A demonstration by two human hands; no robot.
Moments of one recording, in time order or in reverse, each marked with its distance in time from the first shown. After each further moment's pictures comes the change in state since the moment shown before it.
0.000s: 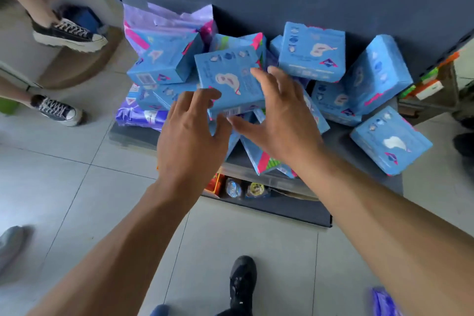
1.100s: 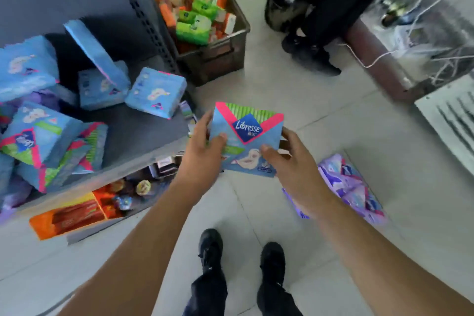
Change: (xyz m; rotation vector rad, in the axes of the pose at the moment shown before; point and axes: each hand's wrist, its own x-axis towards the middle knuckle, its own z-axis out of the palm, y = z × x) left_hand -0.213 0.281 0.165 -0.615 -0.907 -0.145; right_hand -0.367 0.207 -0.165 1.069 0.503 0.975
